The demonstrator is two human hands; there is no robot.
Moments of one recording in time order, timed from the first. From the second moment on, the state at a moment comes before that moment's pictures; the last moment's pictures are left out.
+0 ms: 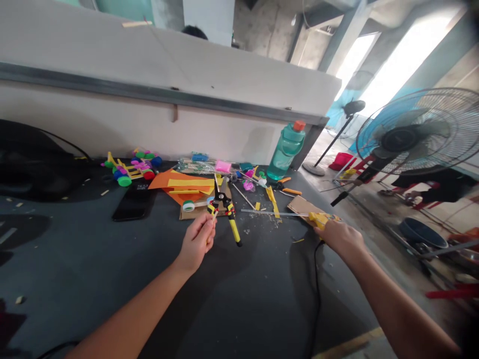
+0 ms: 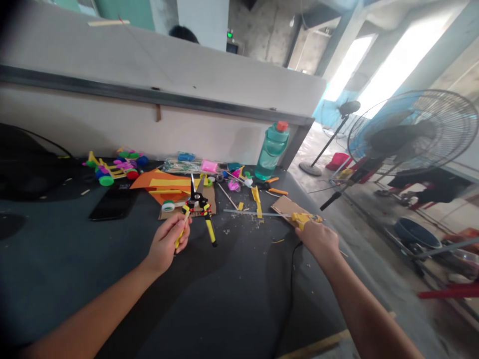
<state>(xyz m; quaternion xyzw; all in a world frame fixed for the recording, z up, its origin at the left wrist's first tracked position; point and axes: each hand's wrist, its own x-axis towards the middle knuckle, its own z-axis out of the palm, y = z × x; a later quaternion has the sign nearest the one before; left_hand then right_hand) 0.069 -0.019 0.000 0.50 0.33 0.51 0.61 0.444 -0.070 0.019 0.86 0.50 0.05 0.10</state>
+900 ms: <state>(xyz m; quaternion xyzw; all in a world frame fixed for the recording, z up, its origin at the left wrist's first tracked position) 0.077 -0.026 -0.004 0.52 0.33 0.45 0.65 0.423 -0.085 0.052 0.83 0.55 0.09 0.07</state>
